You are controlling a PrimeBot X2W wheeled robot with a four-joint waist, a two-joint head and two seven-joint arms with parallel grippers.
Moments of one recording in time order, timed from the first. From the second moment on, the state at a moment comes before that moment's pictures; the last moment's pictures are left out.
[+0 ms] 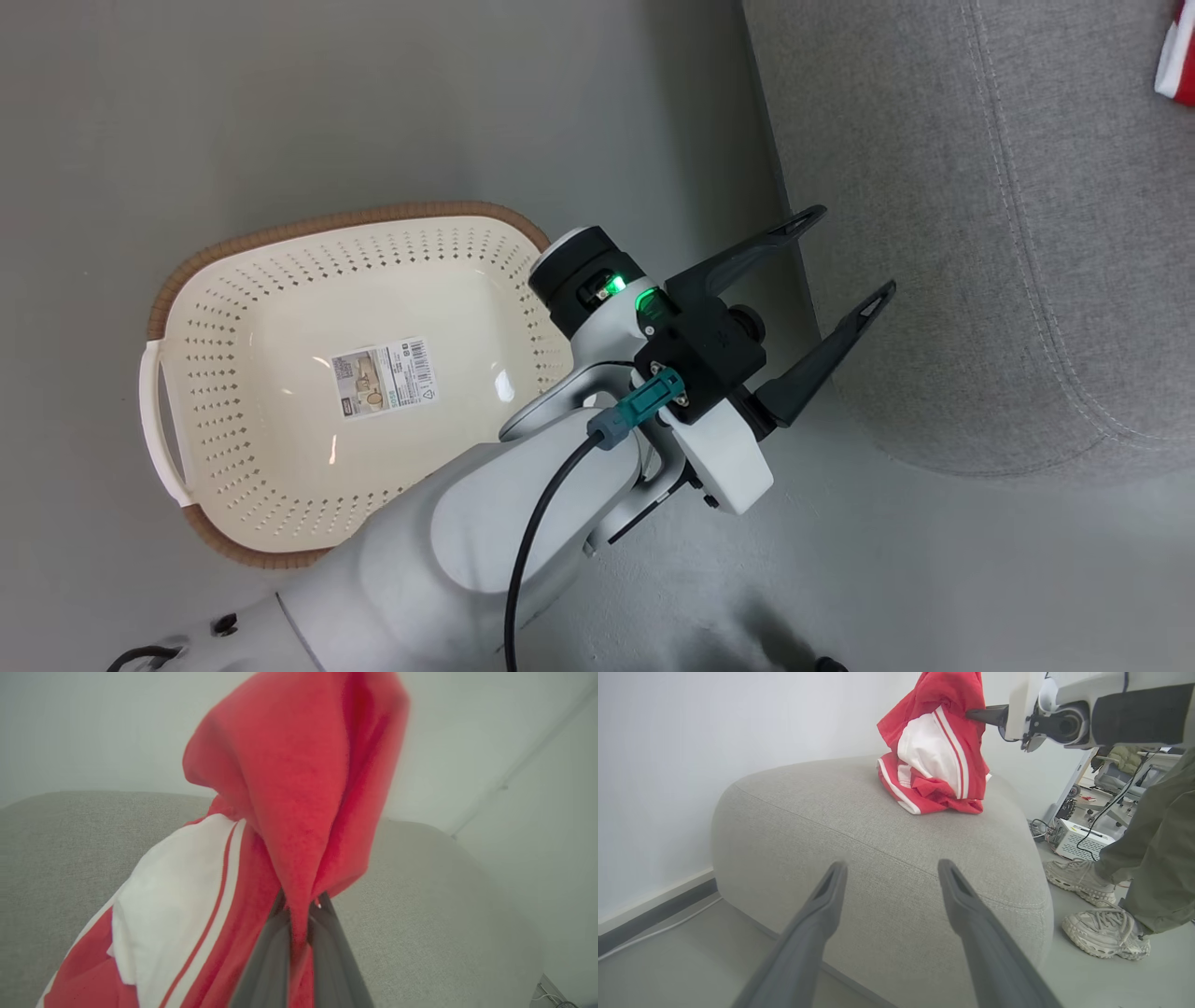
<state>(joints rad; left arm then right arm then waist) -0.87 0.06 -1.06 0.34 -0.50 0.05 -0.26 -0.99 -0.64 0.04 0.95 0.37 0.13 -0.26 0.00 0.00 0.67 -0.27</state>
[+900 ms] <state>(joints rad) -0.68 0.05 -0.90 0.32 -0.48 0.04 -0.26 -0.72 -0.60 0.31 0.61 0.54 0.13 -0.26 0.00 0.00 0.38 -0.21</state>
